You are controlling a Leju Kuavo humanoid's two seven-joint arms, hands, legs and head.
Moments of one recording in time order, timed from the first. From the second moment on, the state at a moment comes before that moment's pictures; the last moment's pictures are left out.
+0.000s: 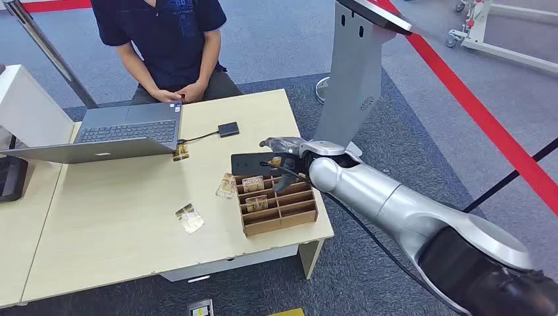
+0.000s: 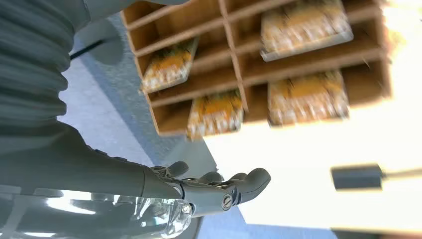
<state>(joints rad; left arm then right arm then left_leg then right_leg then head) -0.12 0.02 -1.10 -0.24 1.19 0.59 -0.18 -1.08 -0.04 1.22 -0.85 0.00 0.25 0.26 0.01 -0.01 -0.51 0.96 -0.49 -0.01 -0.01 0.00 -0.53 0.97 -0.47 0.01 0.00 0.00</state>
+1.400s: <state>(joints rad) -0.12 0.01 -1.10 -0.24 1.17 0.59 -0.19 -0.99 0.04 1.09 -0.66 0.48 -0.03 0.23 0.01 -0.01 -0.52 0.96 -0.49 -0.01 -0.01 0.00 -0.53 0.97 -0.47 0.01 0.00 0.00</state>
